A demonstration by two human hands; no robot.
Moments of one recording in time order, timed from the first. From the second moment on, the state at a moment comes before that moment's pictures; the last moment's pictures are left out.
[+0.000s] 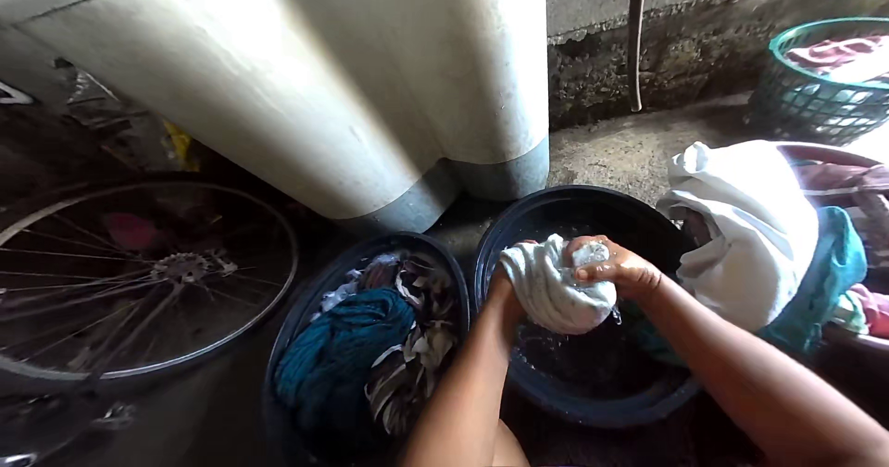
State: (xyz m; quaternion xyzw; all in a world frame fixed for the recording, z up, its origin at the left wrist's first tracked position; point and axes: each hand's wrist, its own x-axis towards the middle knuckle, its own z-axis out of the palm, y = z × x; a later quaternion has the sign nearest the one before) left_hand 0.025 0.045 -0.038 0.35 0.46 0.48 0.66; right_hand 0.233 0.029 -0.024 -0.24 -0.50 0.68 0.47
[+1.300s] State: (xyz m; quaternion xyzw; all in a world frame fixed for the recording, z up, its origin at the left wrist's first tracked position) left_hand -0.141 0.037 0.014 0.31 0.56 0.73 0.25; right_hand 0.229 -0.096 -0.119 -0.60 -0.69 0.40 -0.02
